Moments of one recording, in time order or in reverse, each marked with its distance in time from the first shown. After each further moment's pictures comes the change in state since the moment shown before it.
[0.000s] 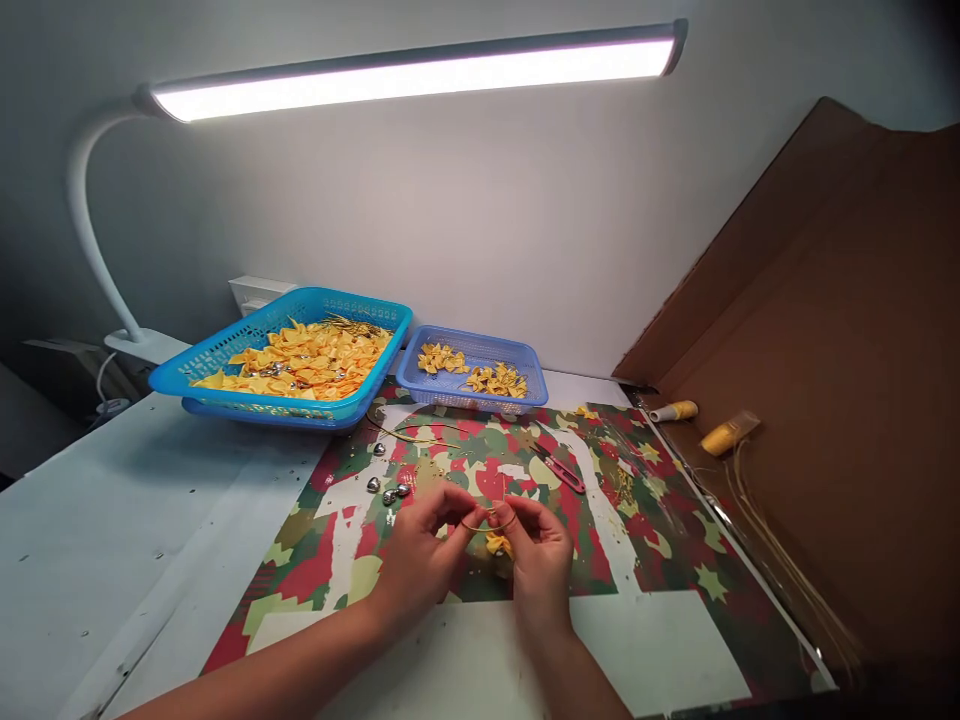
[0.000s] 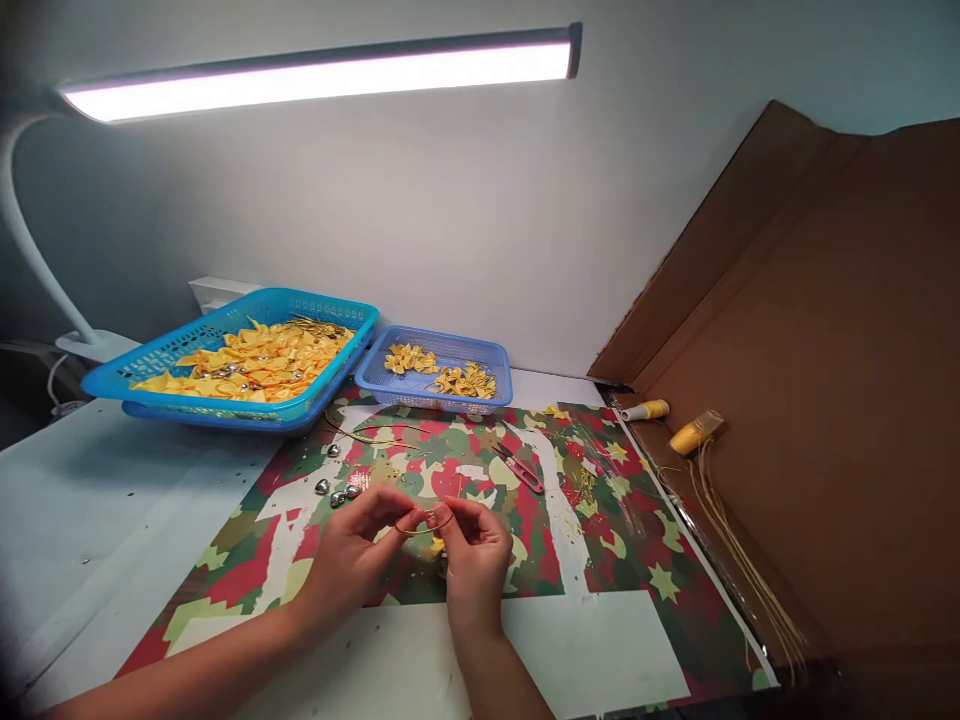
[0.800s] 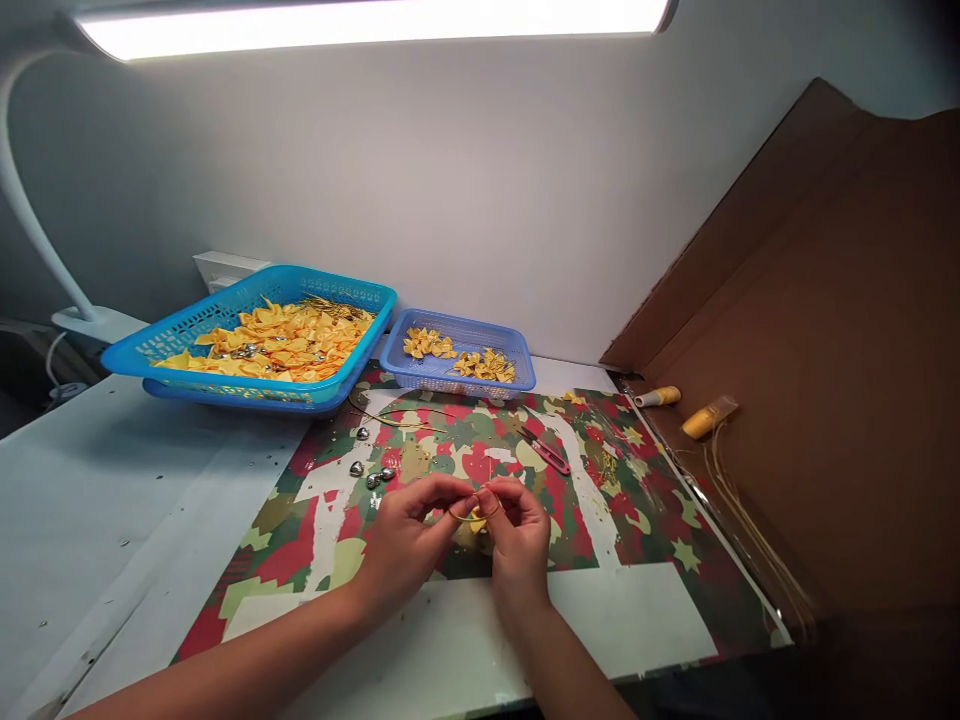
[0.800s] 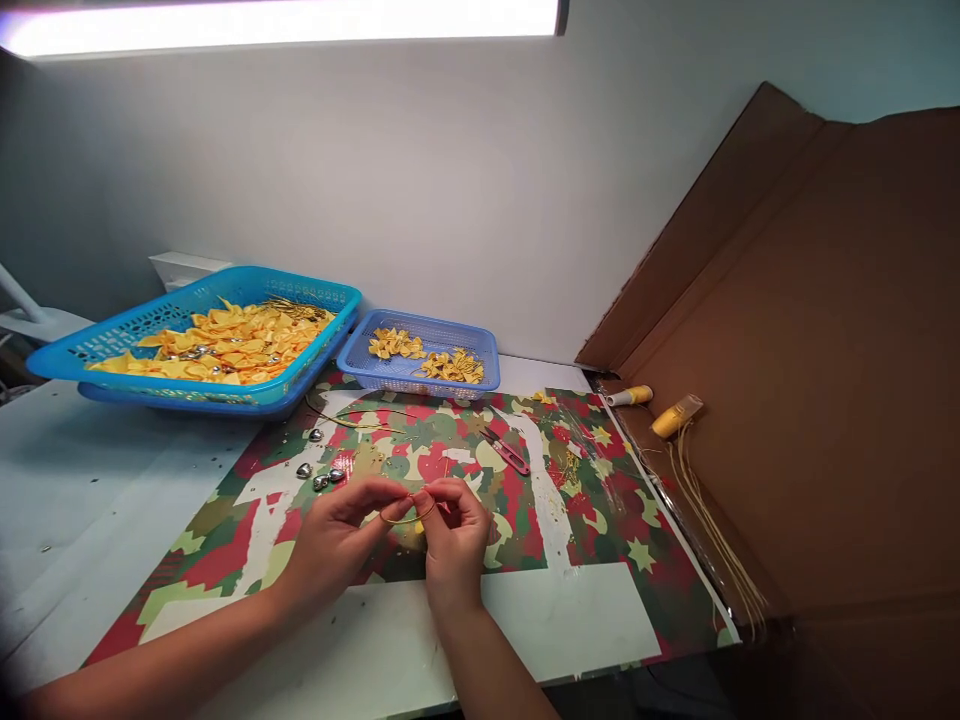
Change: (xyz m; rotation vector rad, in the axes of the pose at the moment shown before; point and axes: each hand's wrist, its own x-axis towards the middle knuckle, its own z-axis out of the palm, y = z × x) left_hand -0.003 0.008 0.002 -0.061 -0.030 -0.027; right_hand 0.001 0.006 0.001 0.067 -0.119 -0.195
